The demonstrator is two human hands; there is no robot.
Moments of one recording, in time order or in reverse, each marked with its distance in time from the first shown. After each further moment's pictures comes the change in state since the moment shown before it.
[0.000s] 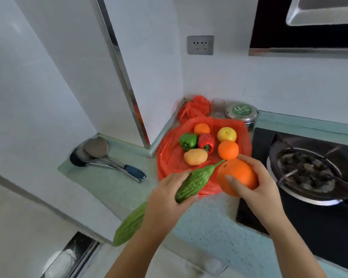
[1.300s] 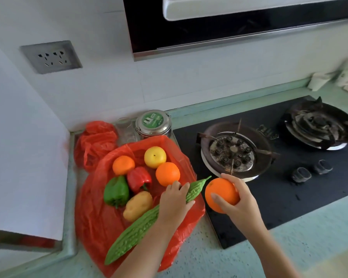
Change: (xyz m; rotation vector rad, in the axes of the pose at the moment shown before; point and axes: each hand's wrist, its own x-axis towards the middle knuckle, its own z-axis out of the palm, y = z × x) left_hand 0.167 -0.063 0.203 0.200 -0.584 0.558; right_hand 0.054 0.047 0.012 -0.188 0.568 0.408
